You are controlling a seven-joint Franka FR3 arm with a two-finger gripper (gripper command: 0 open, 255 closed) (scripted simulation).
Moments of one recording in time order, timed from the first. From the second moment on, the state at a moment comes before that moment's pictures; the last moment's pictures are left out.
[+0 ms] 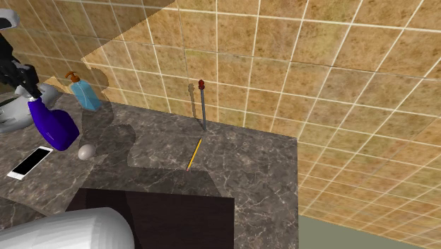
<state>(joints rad) 0.39 -0.04 0.32 -2.16 -0.01 2.15 0.82</state>
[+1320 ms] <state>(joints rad) 0.40 0.12 0.32 -2.27 -0.09 2.41 0.88</state>
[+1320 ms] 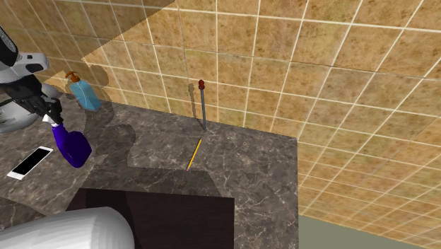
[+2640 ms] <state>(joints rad) 0.42 0.26 0.29 -2.30 -0.17 2.56 0.94</state>
